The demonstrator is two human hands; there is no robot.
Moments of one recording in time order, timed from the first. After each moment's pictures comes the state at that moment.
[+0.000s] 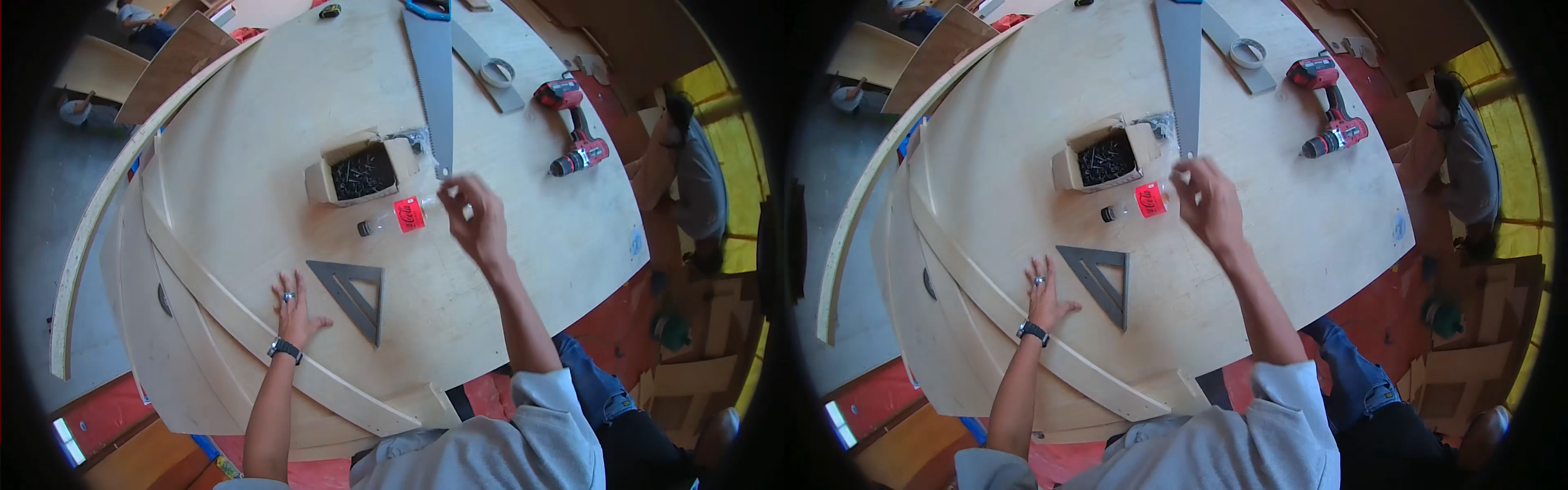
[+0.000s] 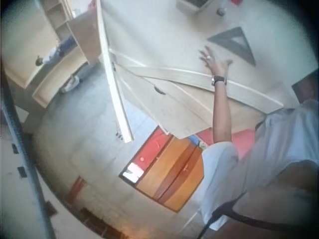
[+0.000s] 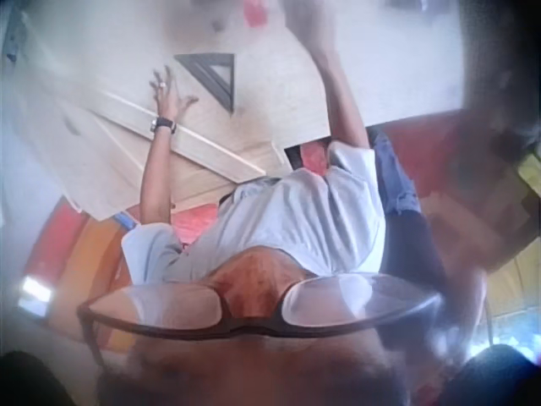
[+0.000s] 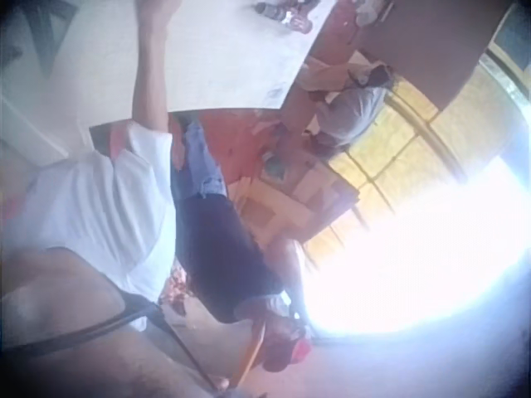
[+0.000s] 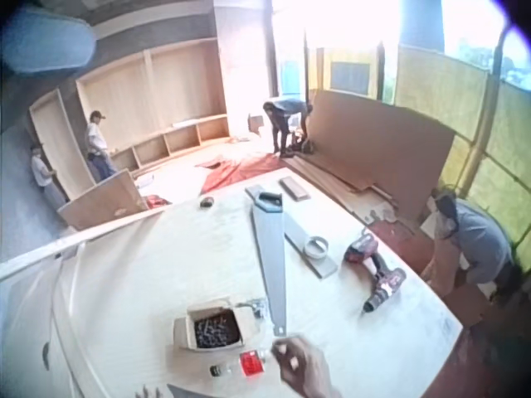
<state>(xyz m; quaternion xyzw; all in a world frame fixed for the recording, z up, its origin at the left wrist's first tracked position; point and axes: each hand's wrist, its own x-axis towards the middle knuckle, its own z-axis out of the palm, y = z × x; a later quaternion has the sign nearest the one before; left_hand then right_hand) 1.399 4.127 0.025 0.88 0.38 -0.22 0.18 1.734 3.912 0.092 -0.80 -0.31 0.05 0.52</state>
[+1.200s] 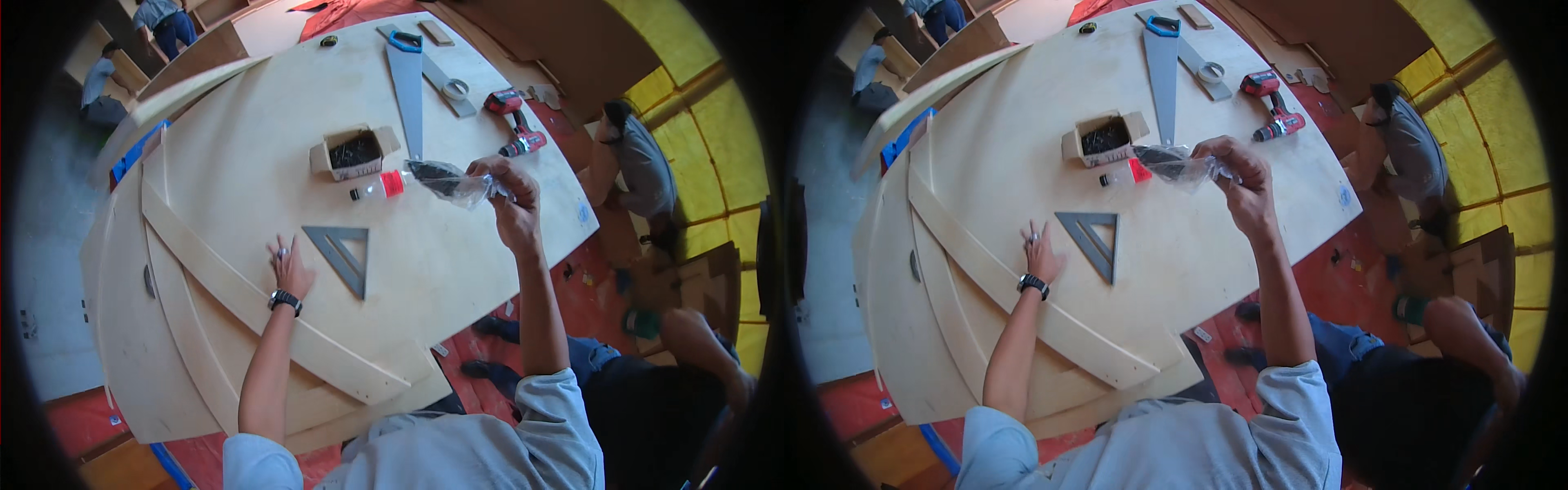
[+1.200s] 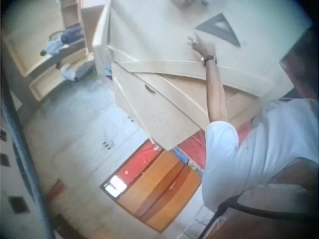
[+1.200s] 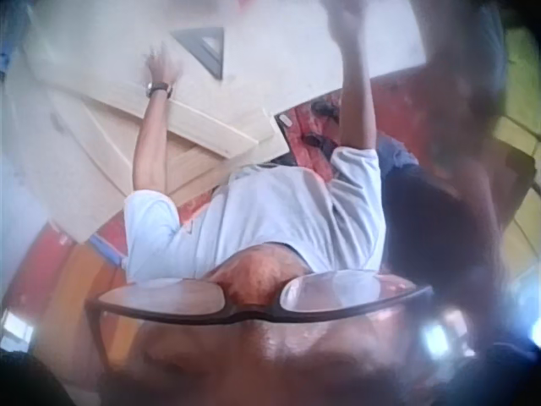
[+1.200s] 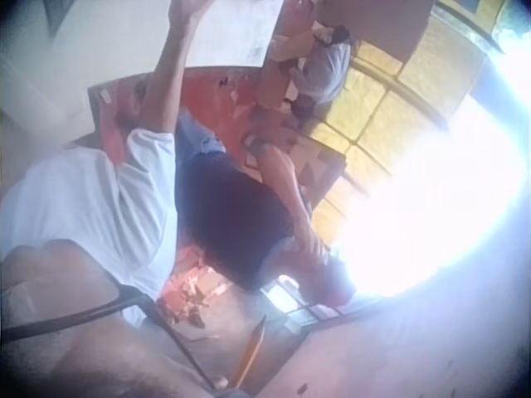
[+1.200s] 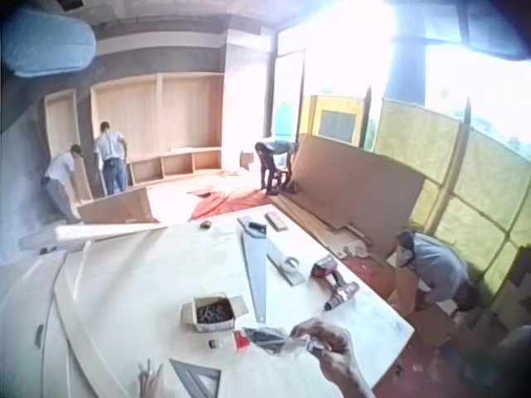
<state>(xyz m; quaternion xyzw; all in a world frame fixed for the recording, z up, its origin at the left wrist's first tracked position) 1.369 4.116 0.019 0.93 0.34 -0.04 0.11 1.640 3.821 0.236 -0.51 -0.41 0.14 0.74</state>
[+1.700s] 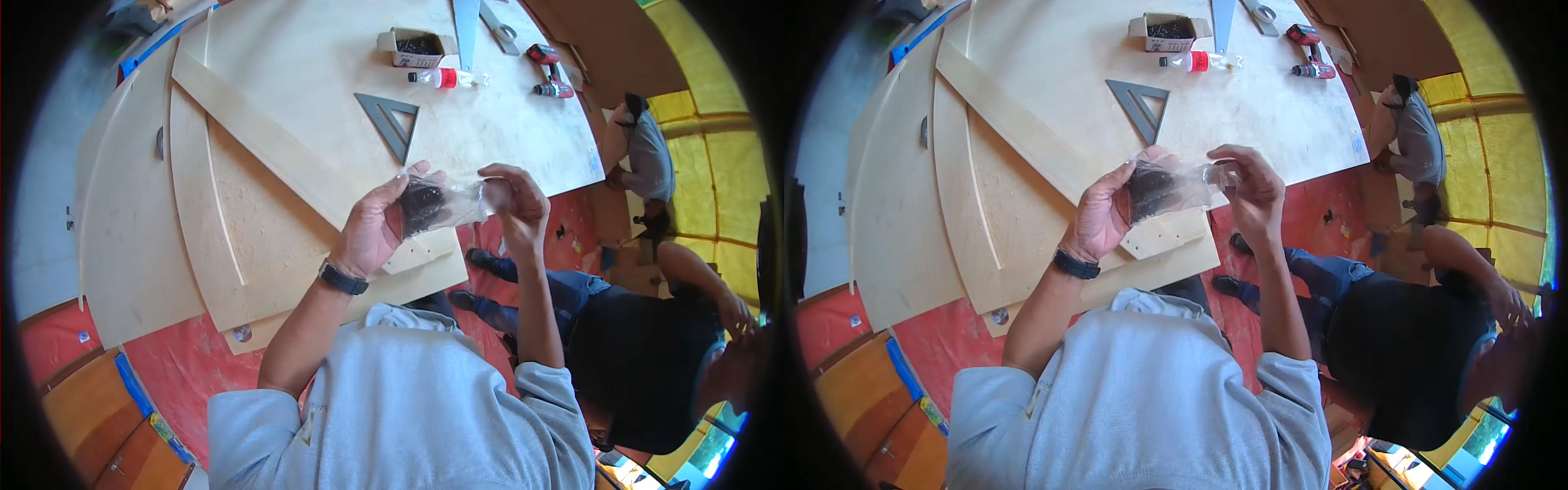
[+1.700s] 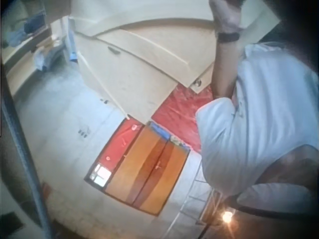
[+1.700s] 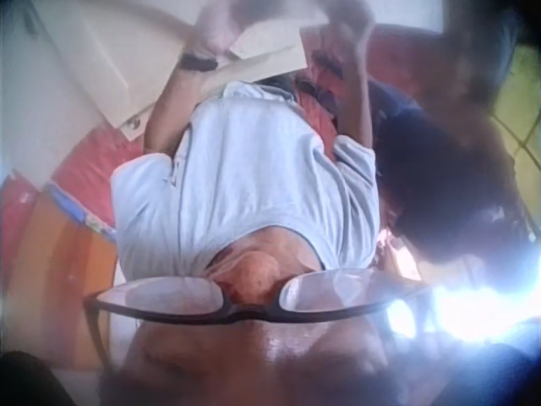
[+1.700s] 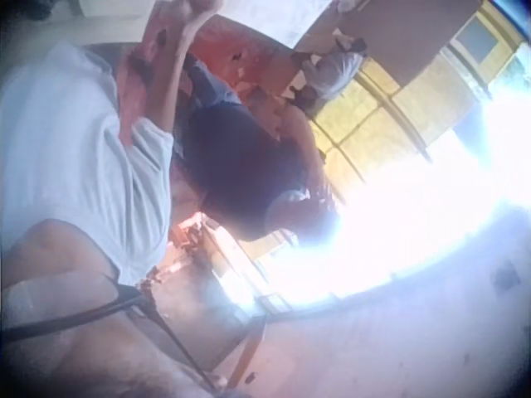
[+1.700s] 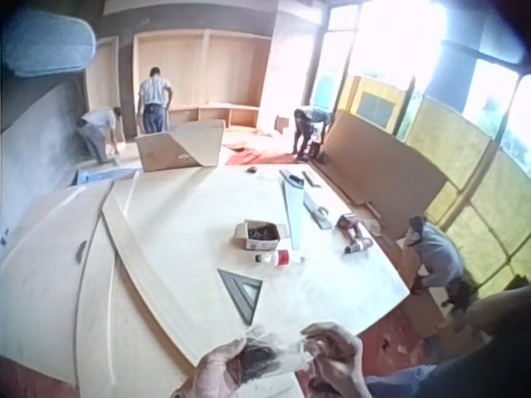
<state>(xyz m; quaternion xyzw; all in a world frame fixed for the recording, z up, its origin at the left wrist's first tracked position) 1.239 3.939 0.213 0.17 0.12 0.04 0.98 1.383 3.764 0.245 -0.63 -0.33 0.17 0.68</state>
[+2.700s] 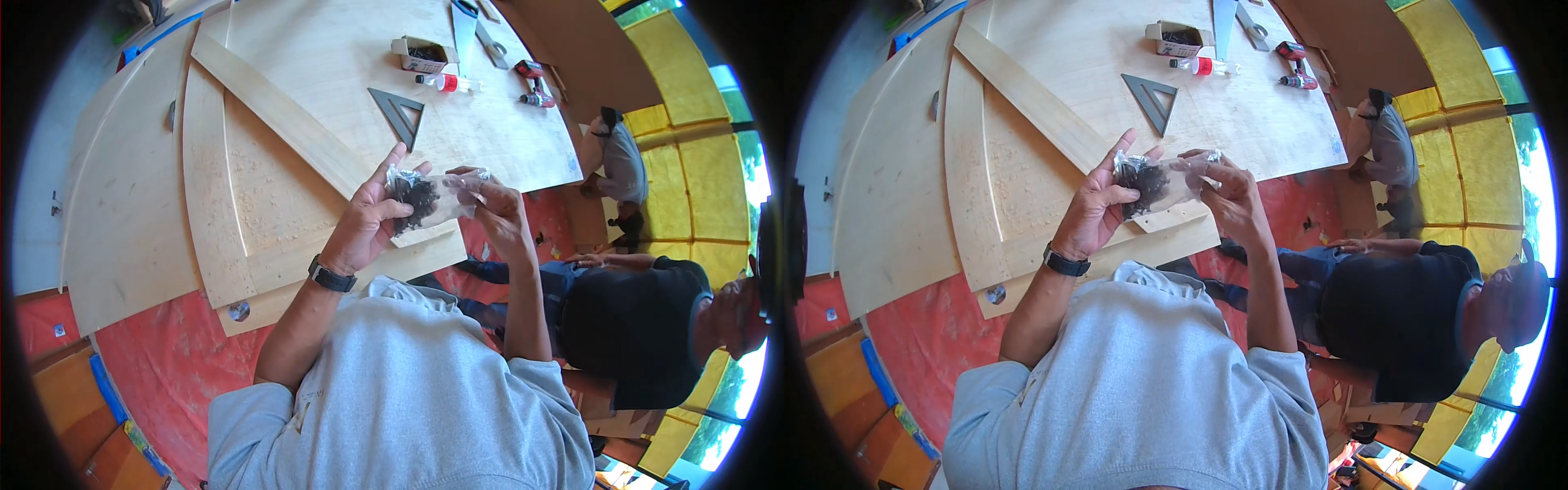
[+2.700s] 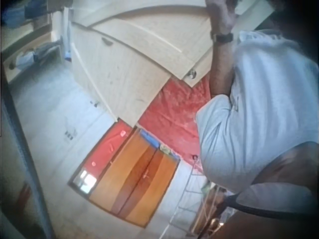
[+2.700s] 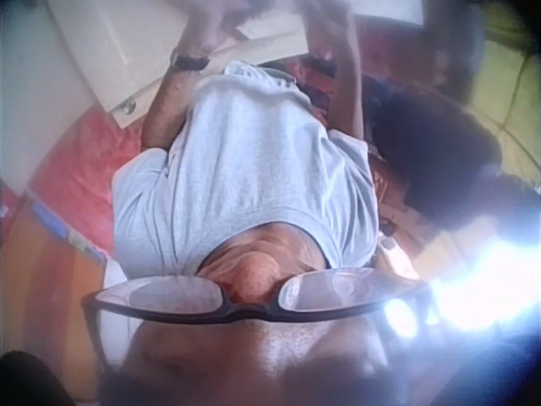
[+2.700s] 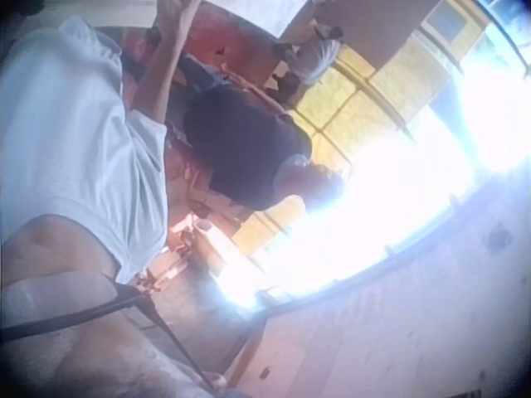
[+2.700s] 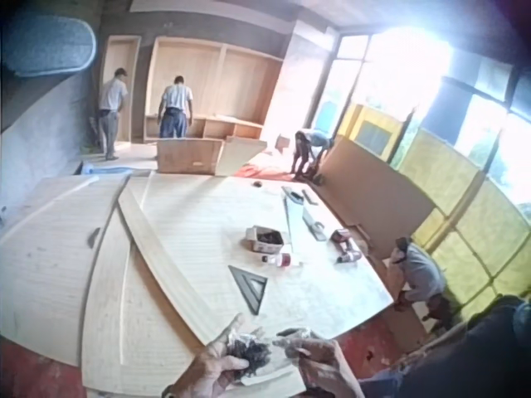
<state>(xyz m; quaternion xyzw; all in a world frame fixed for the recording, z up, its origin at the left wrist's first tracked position) 1.129 3.940 0.233 0.29 0.03 0.11 0.95 1.276 3.766 0.282 -0.65 -0.37 0.31 0.59</state>
